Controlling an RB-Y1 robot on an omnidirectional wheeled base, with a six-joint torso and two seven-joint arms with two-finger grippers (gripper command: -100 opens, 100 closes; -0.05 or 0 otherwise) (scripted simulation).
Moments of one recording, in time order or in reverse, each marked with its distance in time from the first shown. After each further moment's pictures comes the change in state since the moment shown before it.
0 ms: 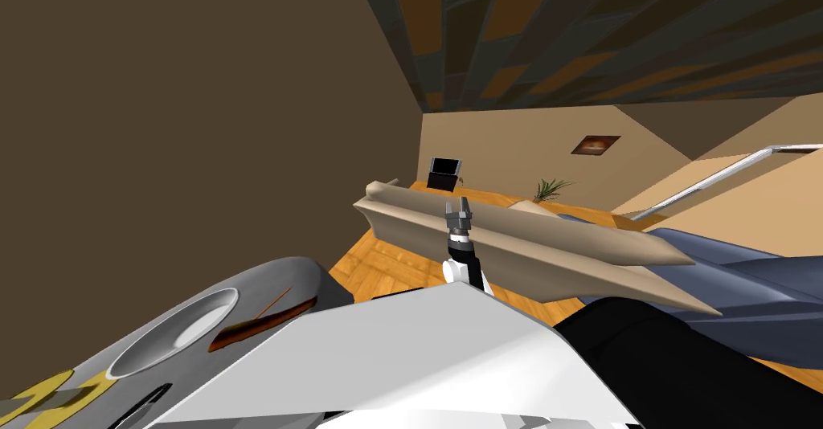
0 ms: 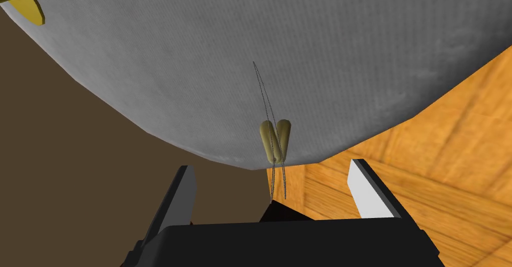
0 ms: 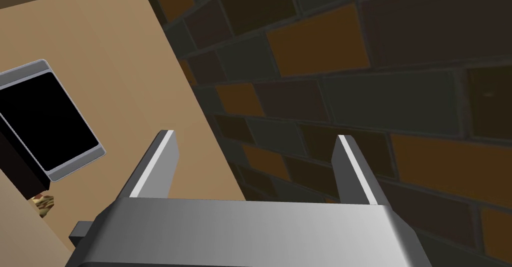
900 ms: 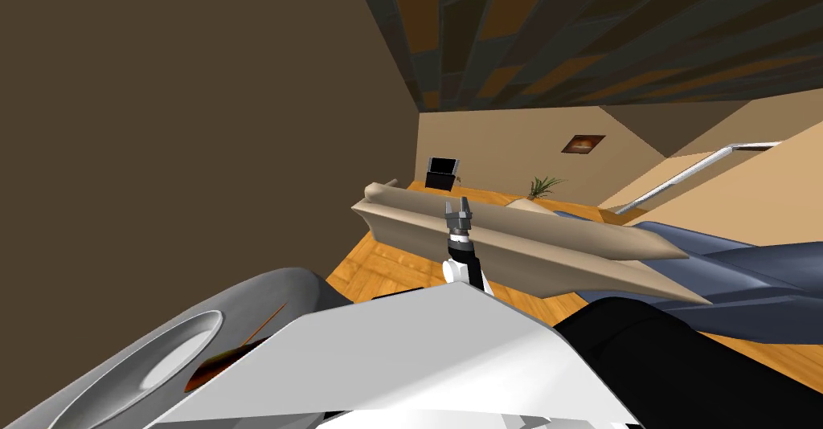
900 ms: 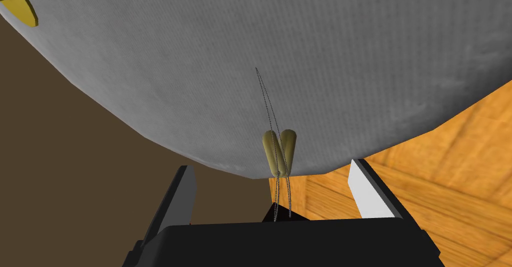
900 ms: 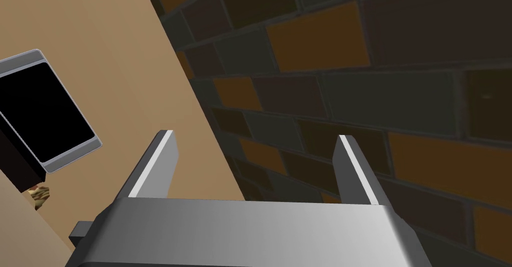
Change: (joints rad) left arm 0.115 -0.056 -0.059 0.065 0.091 -0.177 -0.034; right arm 0.000 0.000 0.000 0.000 0.000 0.000 0.000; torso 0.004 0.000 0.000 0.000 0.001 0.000
